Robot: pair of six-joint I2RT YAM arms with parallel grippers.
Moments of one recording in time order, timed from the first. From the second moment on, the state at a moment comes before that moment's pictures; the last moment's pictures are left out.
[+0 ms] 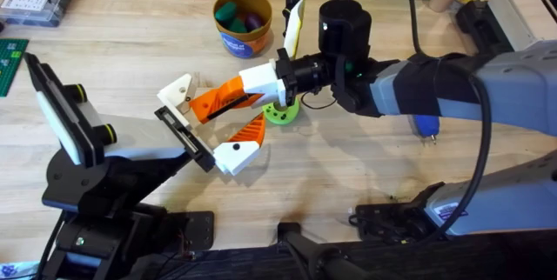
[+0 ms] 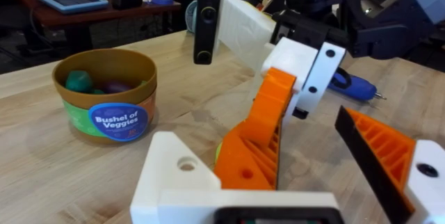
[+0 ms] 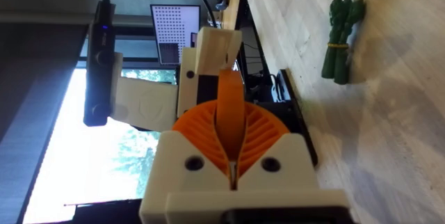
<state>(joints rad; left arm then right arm) -0.23 0.04 0.00 0.01 0.62 -0.11 0.57 1.68 0.72 0.64 -1.20 1.16</state>
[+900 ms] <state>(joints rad) -0.23 0.04 0.00 -0.04 0.69 -0.11 0.53 1.68 0.72 0.65 -1.23 1.25</state>
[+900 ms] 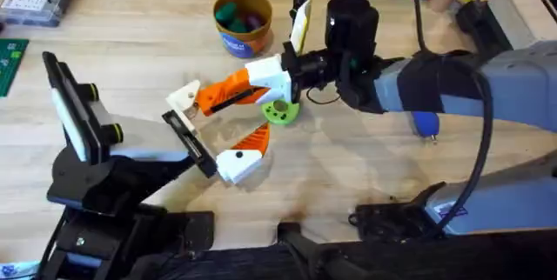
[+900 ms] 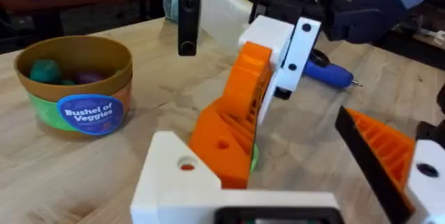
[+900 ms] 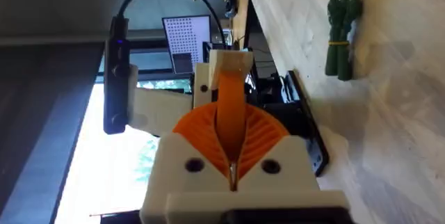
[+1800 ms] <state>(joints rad) -0.22 0.04 0.00 -0.04 0.63 -0.11 0.59 1.91 0.97 0.64 -1.35 1.34</state>
